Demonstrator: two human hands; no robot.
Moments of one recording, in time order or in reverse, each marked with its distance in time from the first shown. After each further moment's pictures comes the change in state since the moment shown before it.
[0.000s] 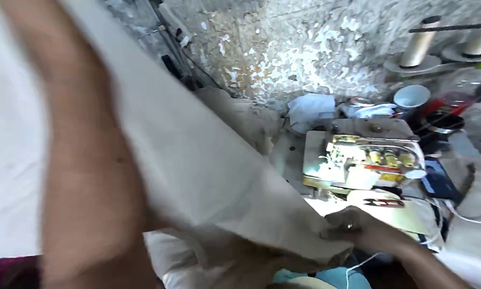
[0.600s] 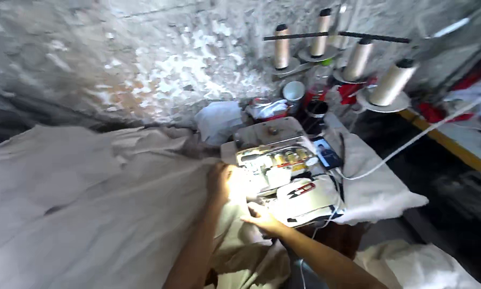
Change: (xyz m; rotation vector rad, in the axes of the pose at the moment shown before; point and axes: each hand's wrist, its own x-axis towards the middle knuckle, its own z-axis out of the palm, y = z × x) left_hand -0.379 0.043 0.283 -0.102 -1.055 0.067; right_hand 0.051 0.164 0.055 0.375 0.572 0.257
